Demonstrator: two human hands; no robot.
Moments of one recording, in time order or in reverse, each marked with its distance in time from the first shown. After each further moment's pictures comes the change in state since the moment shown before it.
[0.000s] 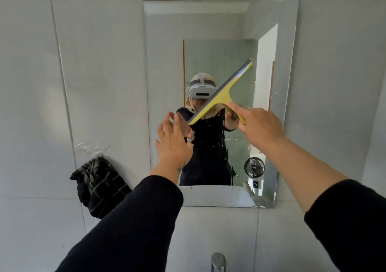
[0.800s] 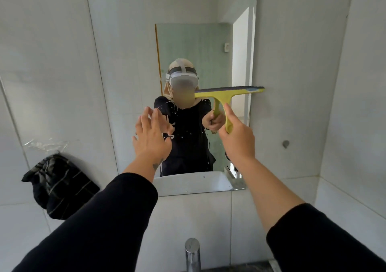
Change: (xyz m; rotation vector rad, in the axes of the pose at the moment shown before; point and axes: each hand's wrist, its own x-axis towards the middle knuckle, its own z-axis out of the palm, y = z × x) left_hand -0.006 0.019 0.040 -0.003 -0.030 0.038; right_hand -0.054 0.034 0.065 0.524 0.149 0.418
